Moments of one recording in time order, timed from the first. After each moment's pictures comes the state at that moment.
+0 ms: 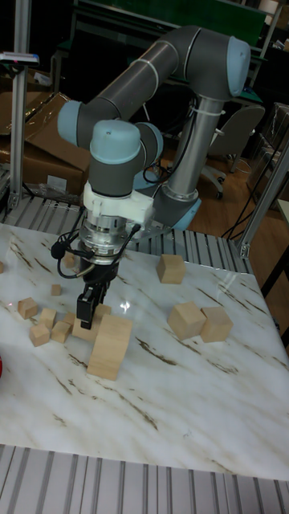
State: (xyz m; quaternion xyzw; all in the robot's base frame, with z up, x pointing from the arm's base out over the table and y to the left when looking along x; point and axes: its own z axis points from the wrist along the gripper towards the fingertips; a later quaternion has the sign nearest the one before) arm 0.520 -0.067 0.054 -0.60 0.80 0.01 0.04
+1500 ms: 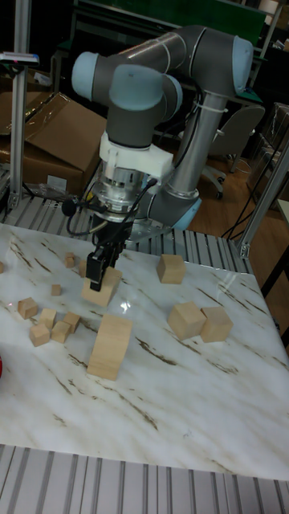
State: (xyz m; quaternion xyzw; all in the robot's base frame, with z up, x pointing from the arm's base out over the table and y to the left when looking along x) arm 0.487 -0.059 0.137 -0.57 0.82 0.01 0.01
